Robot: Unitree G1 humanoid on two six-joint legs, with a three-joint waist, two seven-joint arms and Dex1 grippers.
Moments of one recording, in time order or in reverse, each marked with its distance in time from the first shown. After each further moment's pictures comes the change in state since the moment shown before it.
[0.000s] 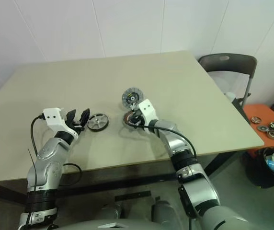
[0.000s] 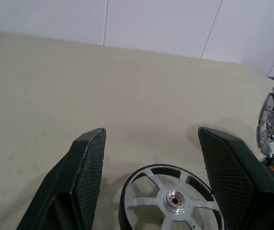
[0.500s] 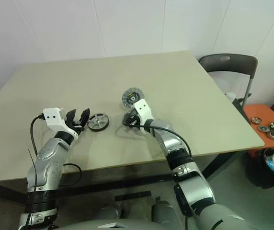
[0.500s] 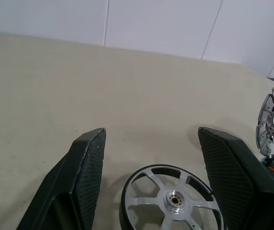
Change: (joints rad) left arm 0.008 -0.004 -0.001 -0.016 0.000 0.002 0.003; right arm -0.015 0.030 0.001 0.047 -0.019 -0.038 -0.004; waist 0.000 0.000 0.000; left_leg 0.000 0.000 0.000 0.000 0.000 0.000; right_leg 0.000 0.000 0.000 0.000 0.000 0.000
